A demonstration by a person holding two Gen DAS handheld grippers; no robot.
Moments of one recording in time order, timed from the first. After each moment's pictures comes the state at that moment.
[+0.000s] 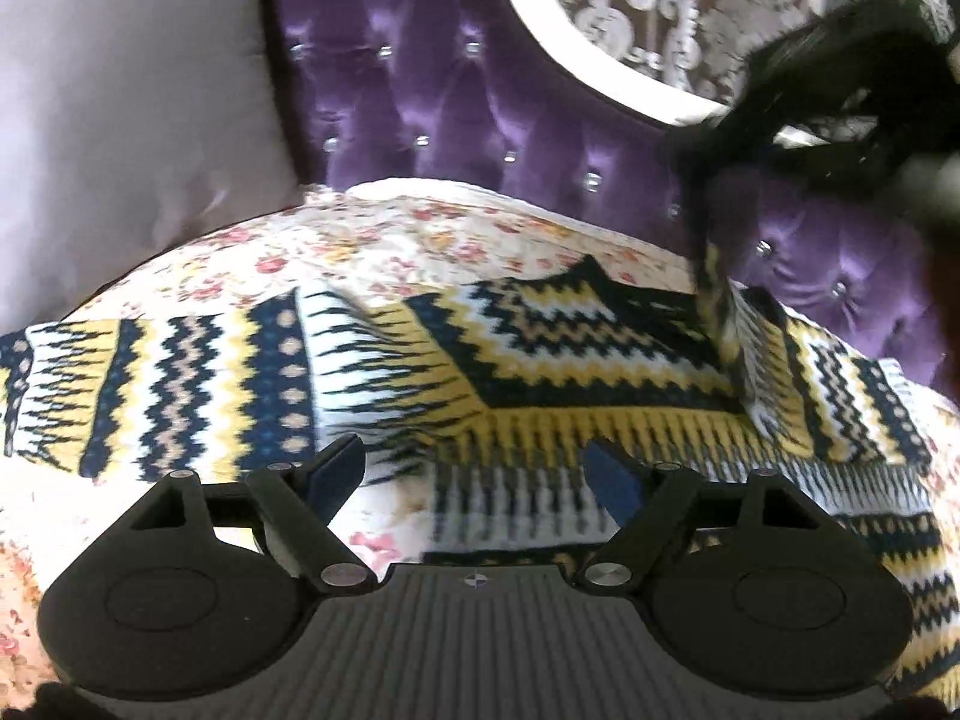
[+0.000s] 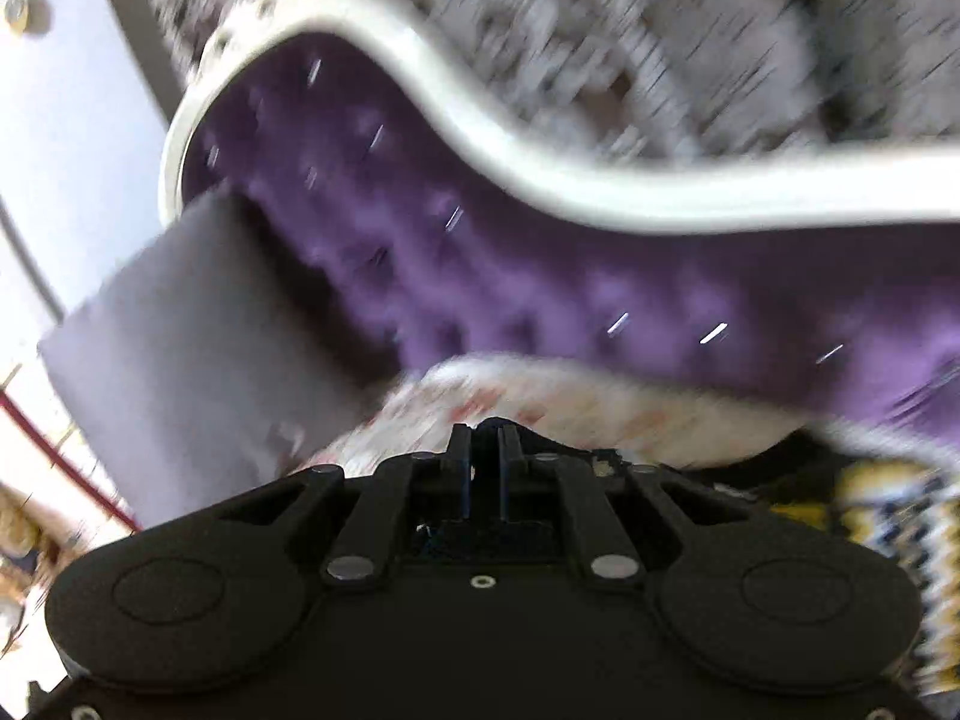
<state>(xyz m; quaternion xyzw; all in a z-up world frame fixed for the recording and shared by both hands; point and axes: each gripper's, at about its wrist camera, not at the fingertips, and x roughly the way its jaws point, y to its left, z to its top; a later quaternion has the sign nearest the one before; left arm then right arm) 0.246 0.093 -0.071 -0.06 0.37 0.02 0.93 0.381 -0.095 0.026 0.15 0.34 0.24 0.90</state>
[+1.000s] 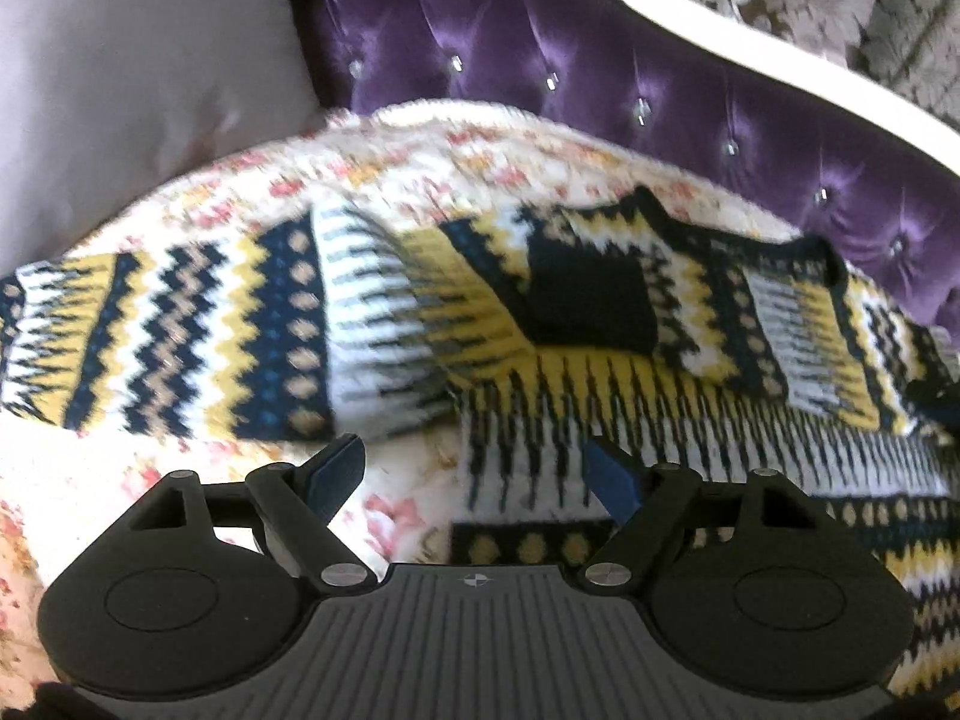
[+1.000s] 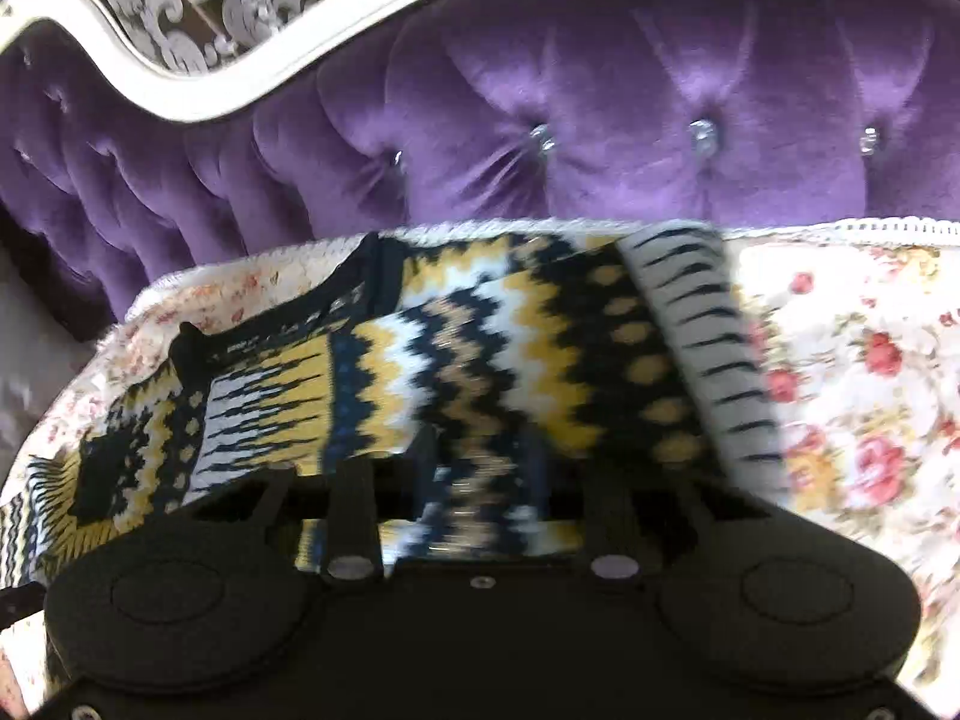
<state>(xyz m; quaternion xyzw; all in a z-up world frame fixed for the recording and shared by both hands) 0.268 0.095 -0.108 -0.06 0.44 0.04 0.90 0.340 -0.261 -0.102 0.16 0.39 0.02 0.91</state>
